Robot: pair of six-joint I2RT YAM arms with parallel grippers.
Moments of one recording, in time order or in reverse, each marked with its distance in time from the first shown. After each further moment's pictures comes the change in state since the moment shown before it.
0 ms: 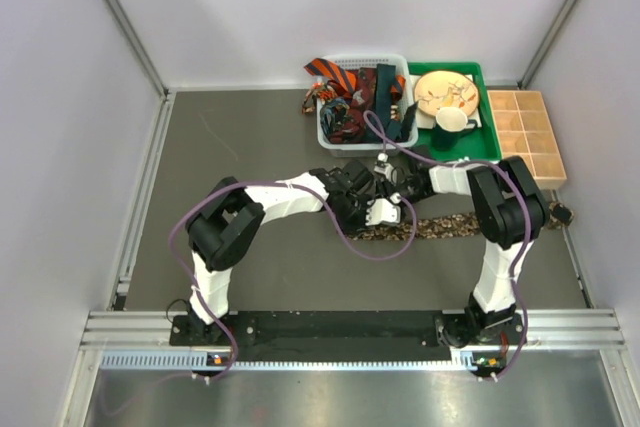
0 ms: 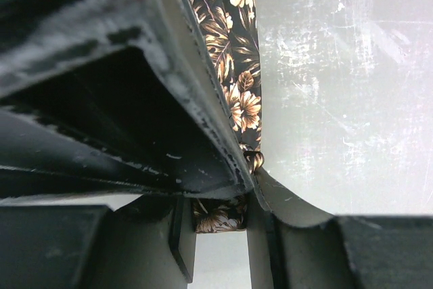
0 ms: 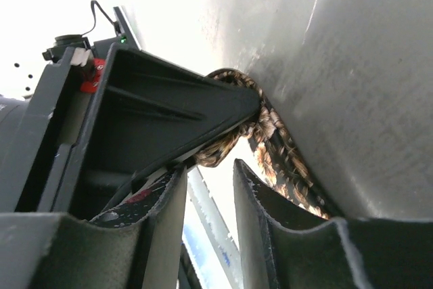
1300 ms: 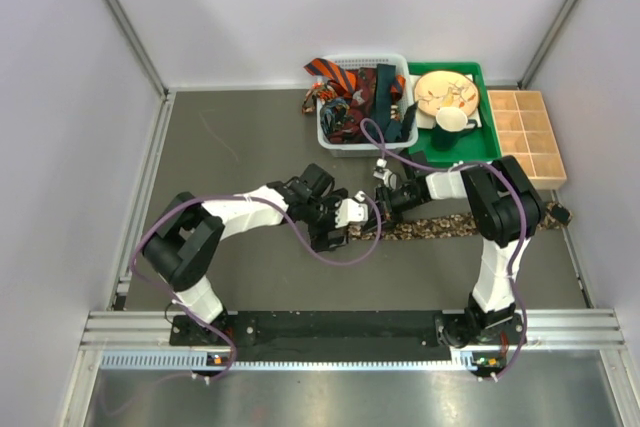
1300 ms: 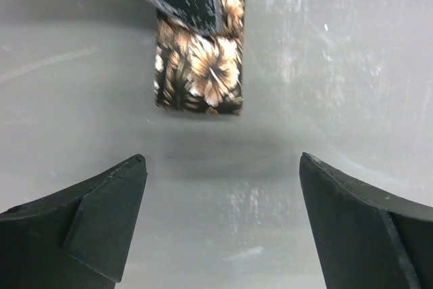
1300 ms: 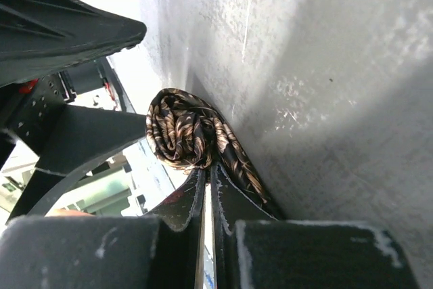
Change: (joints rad) left arm 0.124 -0.274 -0.353 0.199 0.087 -0.026; right arm 0.022 0.031 -0.072 0.167 0.088 0.082
